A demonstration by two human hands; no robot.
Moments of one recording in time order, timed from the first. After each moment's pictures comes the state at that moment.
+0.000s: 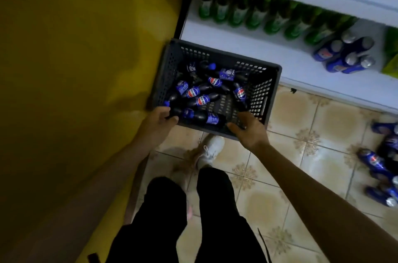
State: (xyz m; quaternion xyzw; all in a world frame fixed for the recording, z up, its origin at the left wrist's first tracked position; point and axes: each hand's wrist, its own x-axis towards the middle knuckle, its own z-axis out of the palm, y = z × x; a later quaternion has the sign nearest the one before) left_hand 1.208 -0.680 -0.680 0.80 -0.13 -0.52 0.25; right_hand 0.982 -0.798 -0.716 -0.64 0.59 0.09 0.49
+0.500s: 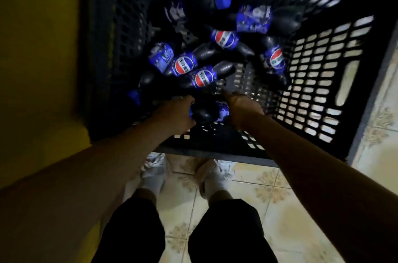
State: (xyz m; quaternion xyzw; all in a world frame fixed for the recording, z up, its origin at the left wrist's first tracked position) left_hand 1.217 -0.736 -1.049 0.71 -0.44 -0.55 -0.07; right_hand 1.047 -0.822 -1.070 -0.75 0.43 0.37 0.35
